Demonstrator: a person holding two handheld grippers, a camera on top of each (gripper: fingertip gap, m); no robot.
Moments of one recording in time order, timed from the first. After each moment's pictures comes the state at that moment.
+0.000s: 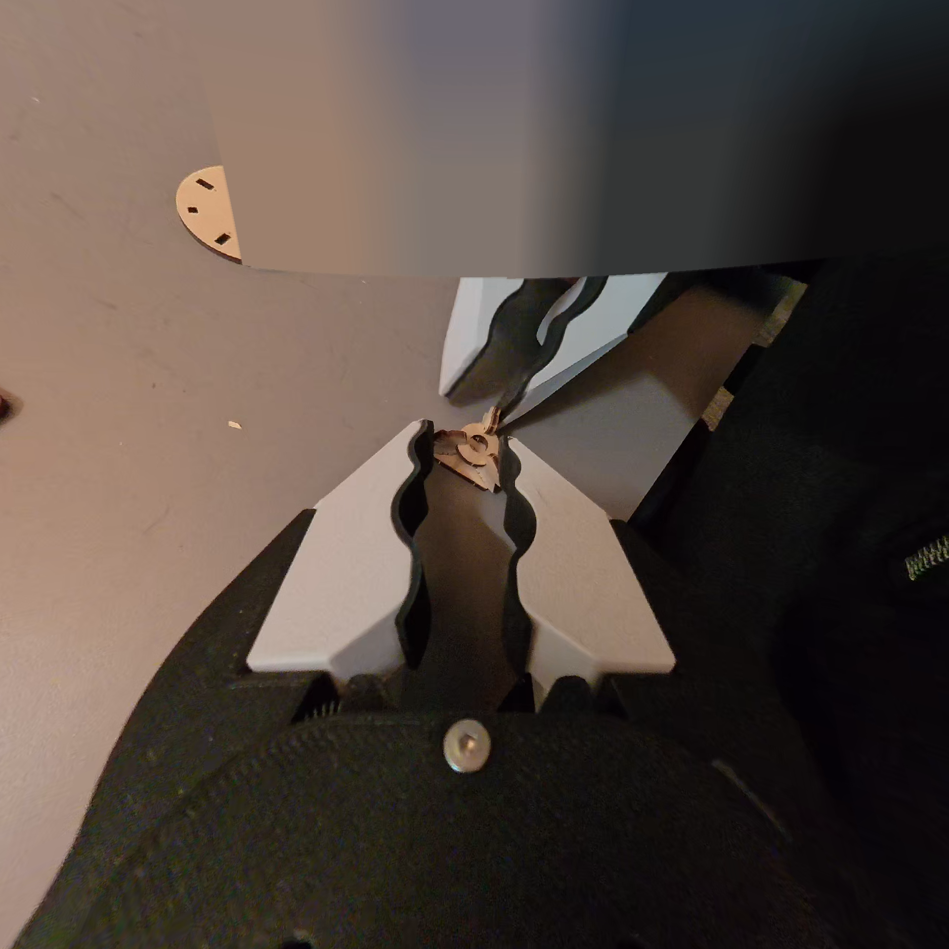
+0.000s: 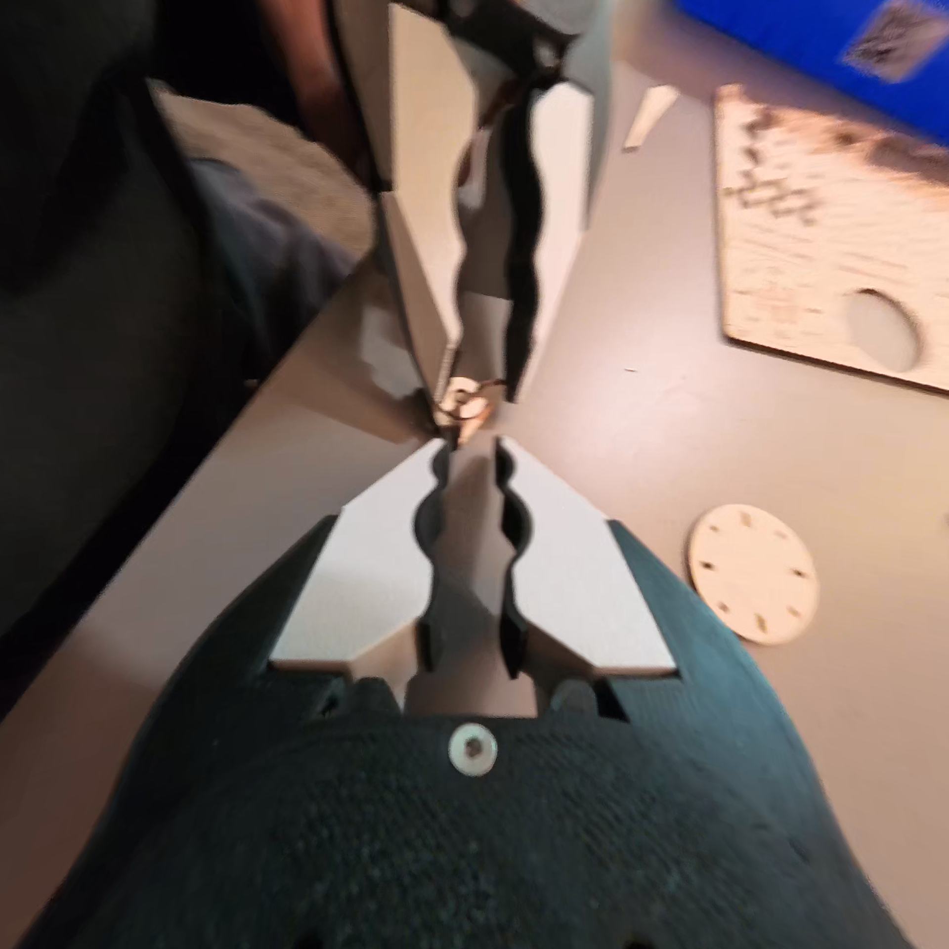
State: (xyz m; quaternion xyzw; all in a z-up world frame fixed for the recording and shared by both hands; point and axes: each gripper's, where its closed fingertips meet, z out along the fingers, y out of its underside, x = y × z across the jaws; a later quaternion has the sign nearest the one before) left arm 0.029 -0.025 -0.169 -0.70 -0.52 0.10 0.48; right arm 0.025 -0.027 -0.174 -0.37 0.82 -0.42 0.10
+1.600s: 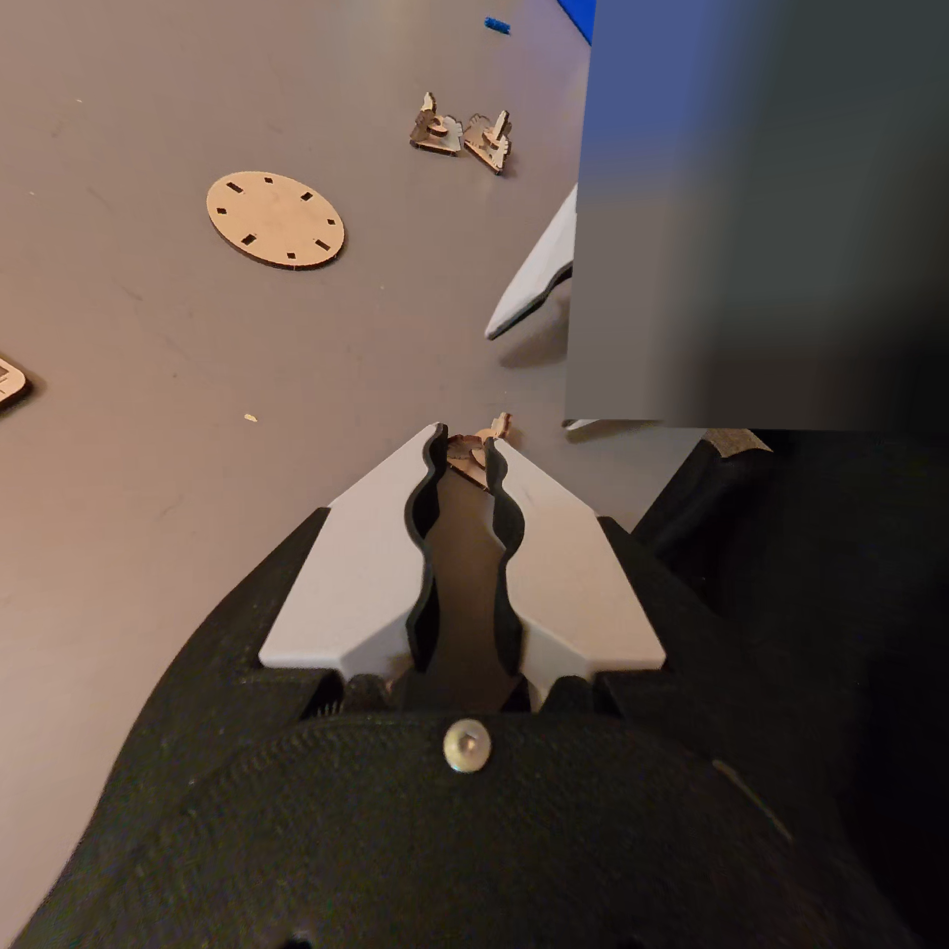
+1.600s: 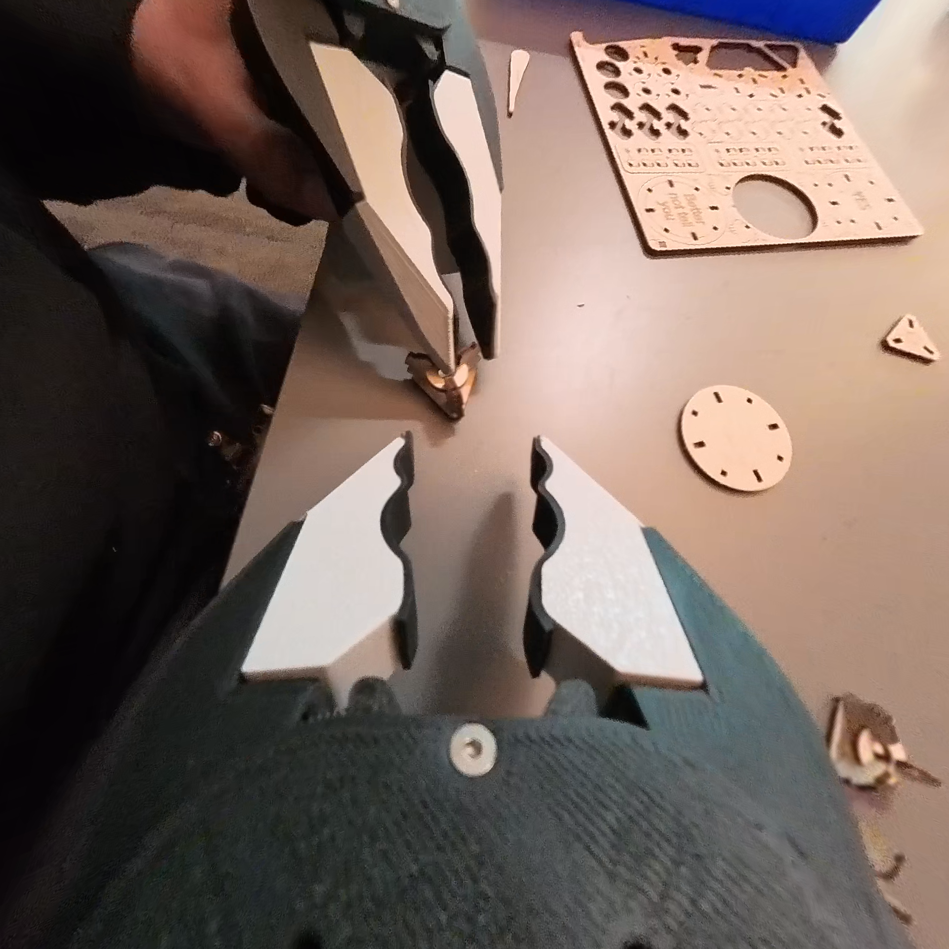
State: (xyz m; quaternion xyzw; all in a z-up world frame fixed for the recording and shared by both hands) left arm 0.026 -0.029 -0.168 -0.68 -0.54 0.11 0.49; right arm 0.017 -0.008 -0.163 -0.22 0.87 -0.44 0.05
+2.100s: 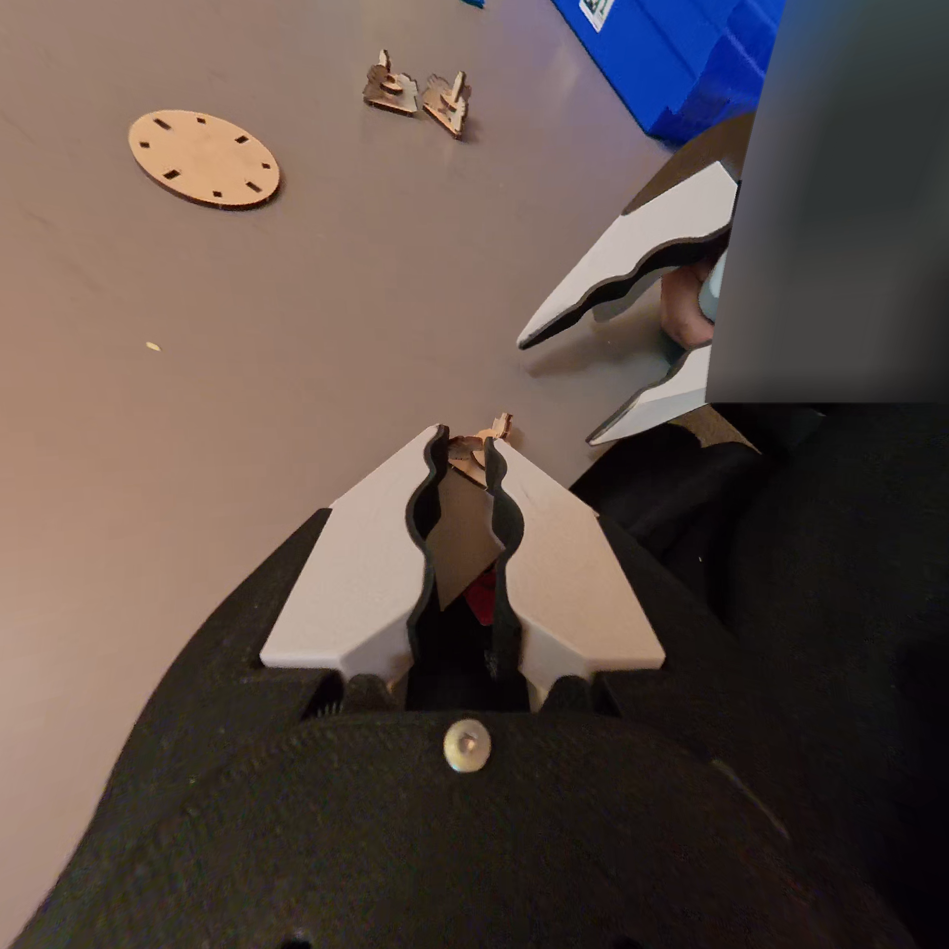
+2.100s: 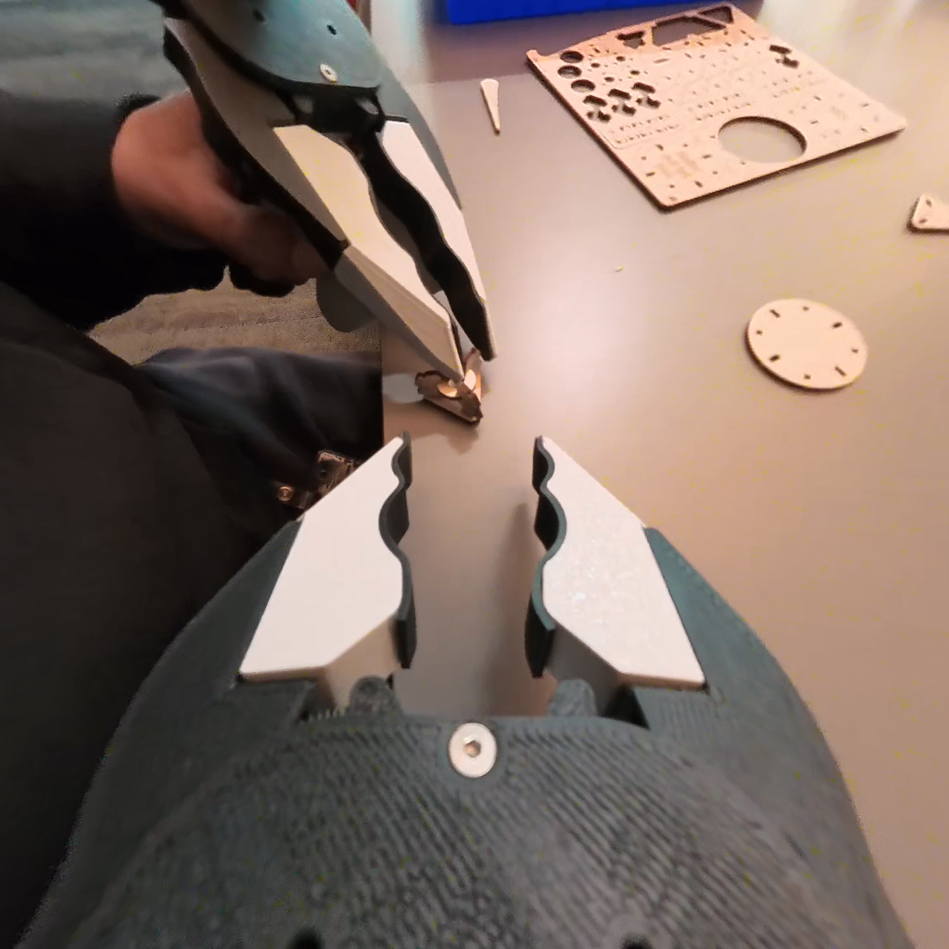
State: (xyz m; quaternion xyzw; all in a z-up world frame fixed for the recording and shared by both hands) left arm 0.056 -0.007 -0.167 -0.67 -0.55 0.11 0.49; right arm 0.053 0.021 -0.159 -0.09 0.88 -0.47 0.06
